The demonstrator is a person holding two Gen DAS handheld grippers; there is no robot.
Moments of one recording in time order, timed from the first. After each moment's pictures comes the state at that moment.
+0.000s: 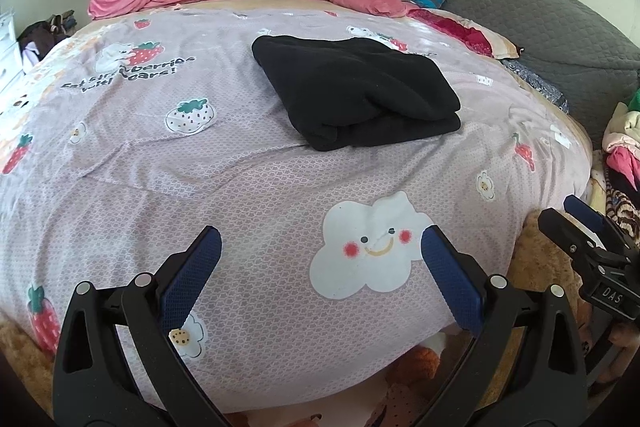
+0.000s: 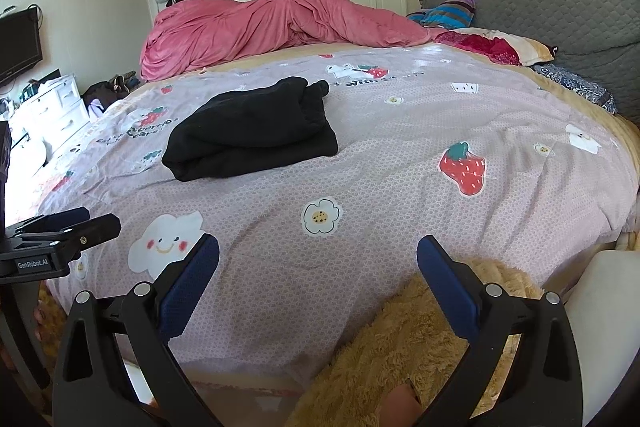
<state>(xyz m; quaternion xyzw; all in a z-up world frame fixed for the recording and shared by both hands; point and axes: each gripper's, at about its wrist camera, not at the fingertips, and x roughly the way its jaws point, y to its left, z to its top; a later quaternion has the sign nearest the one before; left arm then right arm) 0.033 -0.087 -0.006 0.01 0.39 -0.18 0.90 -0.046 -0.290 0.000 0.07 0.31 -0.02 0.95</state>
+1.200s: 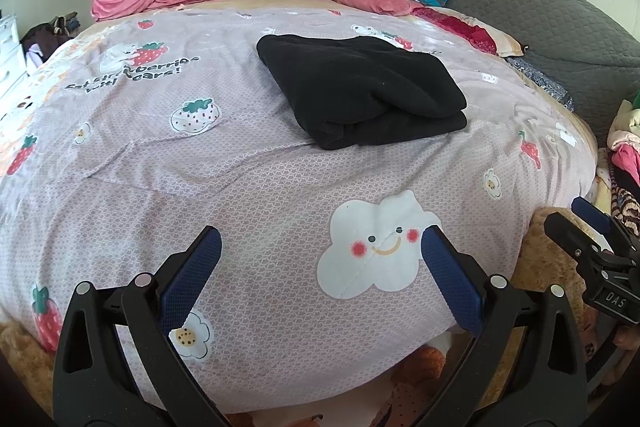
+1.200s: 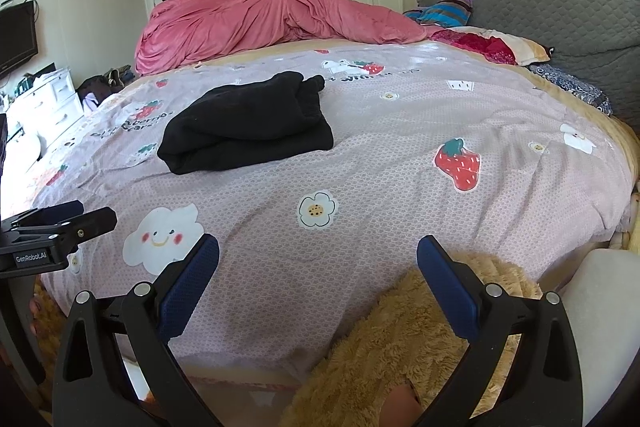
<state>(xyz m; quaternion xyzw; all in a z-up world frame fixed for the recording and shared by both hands) 0.035 -0.086 -0.007 0.01 0.39 -0.17 0.91 -0.047 -0.287 -0.003 0.07 0.32 -0.03 0.94</state>
